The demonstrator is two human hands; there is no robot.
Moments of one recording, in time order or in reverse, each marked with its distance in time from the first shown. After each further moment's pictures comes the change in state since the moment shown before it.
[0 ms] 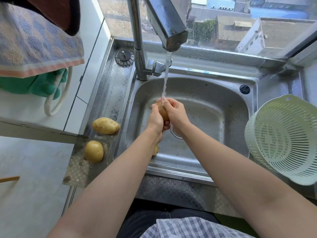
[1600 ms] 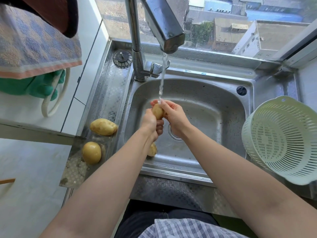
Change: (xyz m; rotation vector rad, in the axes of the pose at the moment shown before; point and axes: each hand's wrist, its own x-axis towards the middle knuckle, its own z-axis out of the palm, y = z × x) left_hand 0.003 0.008 -0.012 0.001 -0.049 -0.134; right_hand -0.009 -0.006 -0.008 0.123 -0.190 -0.010
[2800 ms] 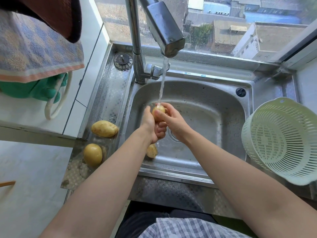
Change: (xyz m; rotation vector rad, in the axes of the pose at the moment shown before) left_hand 0.002 0.004 -0.008 -0.089 -0.155 -0.155; right_hand -0.005 0.009 -0.006 -0.101 -0.128 0.020
